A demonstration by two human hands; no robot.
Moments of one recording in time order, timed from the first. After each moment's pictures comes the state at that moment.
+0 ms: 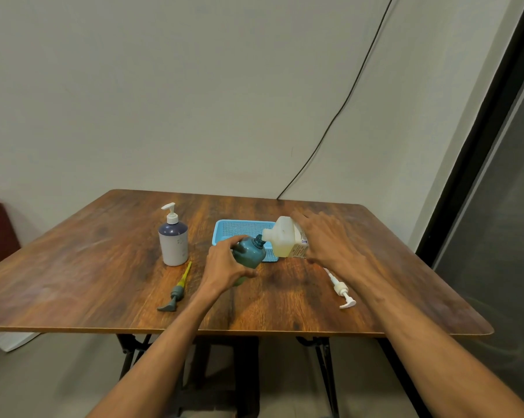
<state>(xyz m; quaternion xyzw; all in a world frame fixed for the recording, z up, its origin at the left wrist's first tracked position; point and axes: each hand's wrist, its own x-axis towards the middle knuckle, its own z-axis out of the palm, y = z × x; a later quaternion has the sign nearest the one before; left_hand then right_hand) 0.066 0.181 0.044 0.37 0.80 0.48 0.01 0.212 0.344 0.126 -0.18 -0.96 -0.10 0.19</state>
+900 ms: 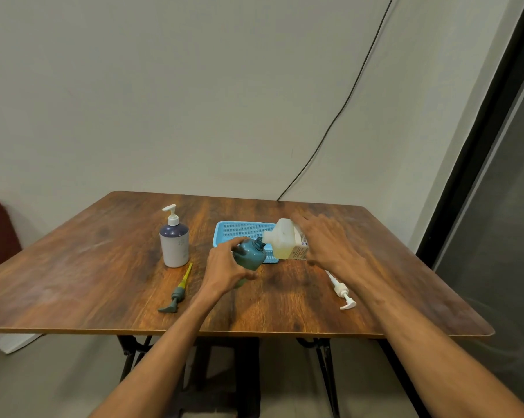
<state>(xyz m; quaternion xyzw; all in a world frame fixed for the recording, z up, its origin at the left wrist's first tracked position) 0.068 0.180 0.046 0.36 0.80 0.48 0.02 0.214 0.341 0.128 -0.17 -0.96 -0.09 0.19</state>
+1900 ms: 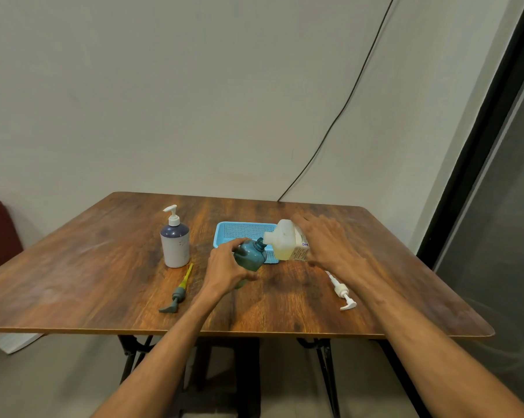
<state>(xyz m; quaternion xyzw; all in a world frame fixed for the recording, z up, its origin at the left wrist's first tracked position) 0.065 0.182 0.041 0.36 0.80 0.48 0.02 0.213 0.340 0.128 -0.18 -0.96 -0.09 0.18</state>
